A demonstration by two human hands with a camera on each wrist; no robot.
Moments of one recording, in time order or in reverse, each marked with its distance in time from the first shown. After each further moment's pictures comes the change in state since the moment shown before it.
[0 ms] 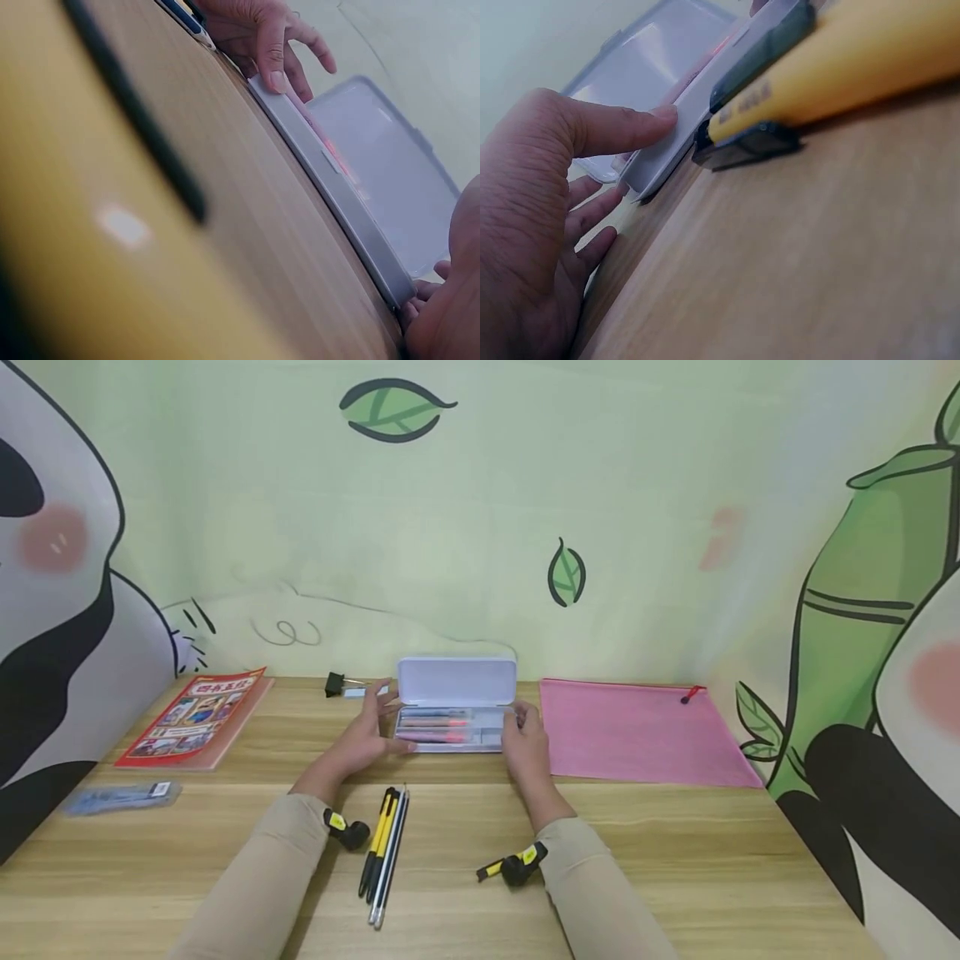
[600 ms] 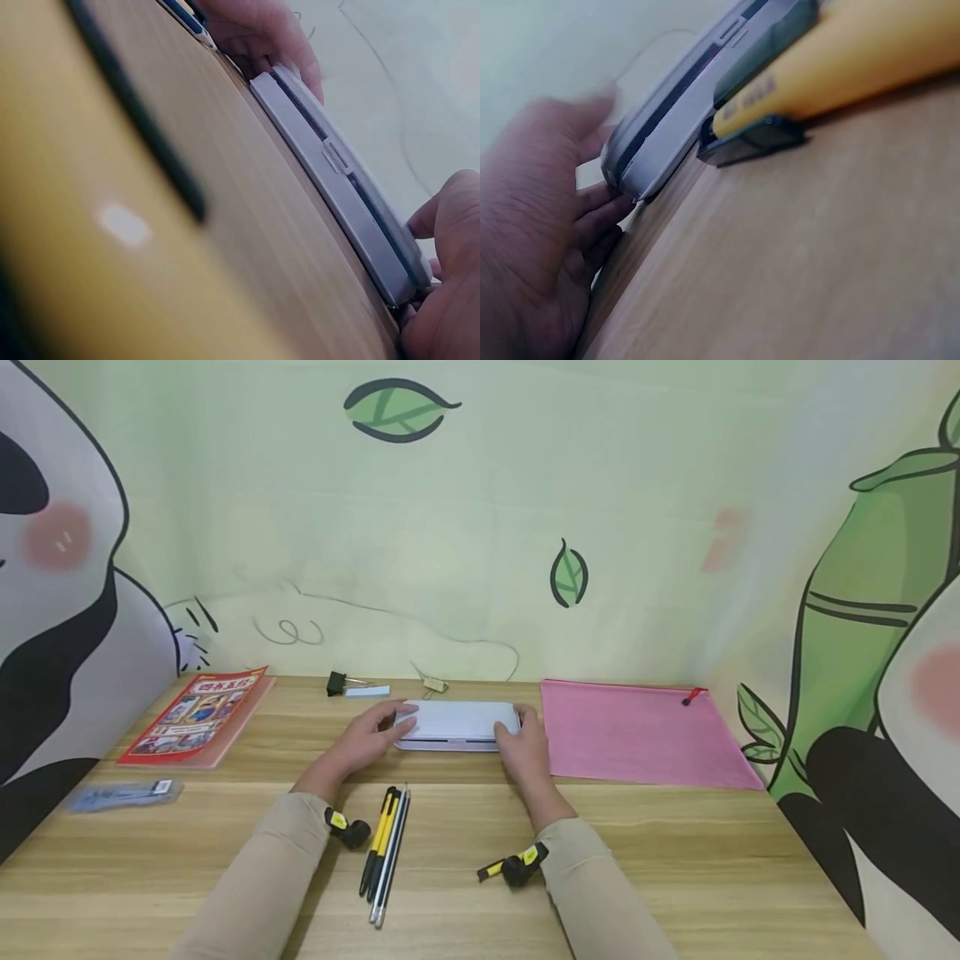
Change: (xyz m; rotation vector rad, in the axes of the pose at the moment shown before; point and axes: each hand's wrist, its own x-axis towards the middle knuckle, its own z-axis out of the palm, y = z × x) left_hand -0.005 0.003 -0.003 0.187 -0.046 -0.044; right_hand -0.001 0.002 0.003 -0.120 -0.028 -0.049
